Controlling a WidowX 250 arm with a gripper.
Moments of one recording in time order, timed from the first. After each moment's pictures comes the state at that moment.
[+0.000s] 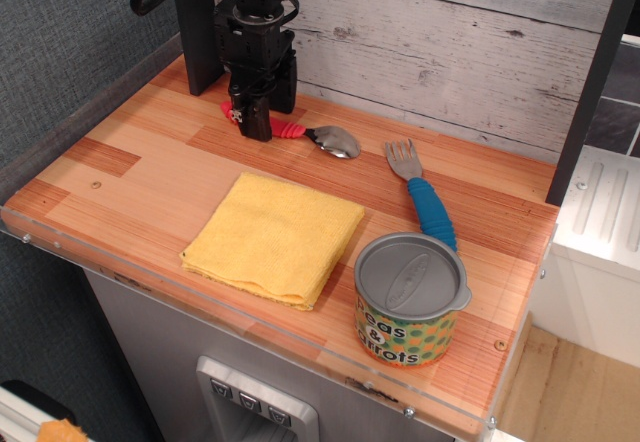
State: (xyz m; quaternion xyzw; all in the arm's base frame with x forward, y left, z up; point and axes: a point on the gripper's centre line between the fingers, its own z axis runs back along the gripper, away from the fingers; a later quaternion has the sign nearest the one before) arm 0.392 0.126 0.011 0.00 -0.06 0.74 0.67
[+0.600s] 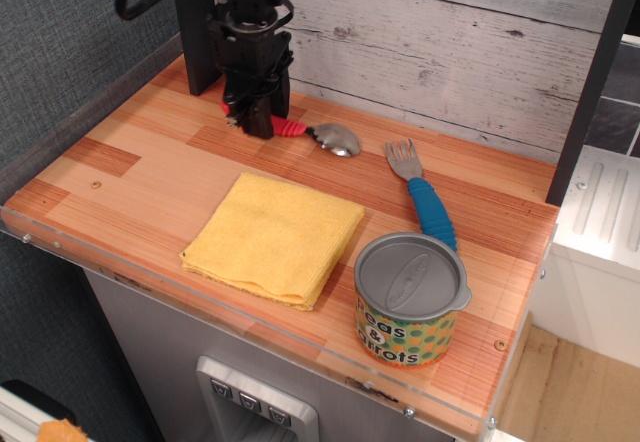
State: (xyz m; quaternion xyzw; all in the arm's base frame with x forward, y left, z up) arm 0.379 0.127 0.014 -0.01 -0.06 0.72 0.69
